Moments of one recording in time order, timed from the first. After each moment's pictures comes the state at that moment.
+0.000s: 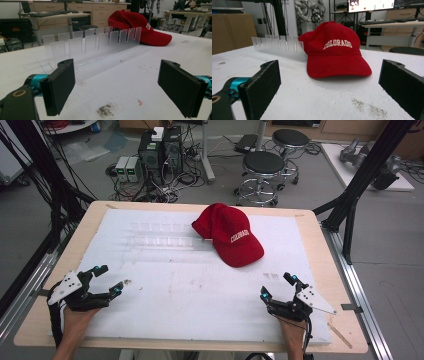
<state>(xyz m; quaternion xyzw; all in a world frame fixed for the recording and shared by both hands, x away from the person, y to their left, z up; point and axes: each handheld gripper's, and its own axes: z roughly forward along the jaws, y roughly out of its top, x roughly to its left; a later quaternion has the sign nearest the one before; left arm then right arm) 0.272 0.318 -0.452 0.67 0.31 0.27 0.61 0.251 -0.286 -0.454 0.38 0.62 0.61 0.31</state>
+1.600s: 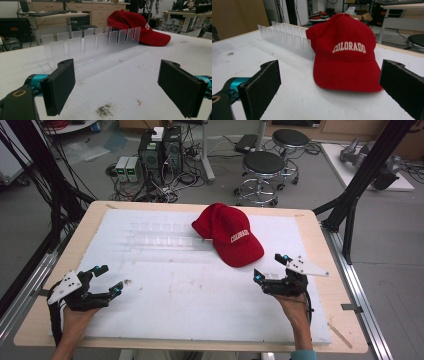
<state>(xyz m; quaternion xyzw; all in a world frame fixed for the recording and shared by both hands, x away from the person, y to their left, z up) 0.273 0.319 -0.452 0.67 0.31 0.27 0.62 0.299 -0.268 -0.395 0.36 0.70 0.56 0.25</state>
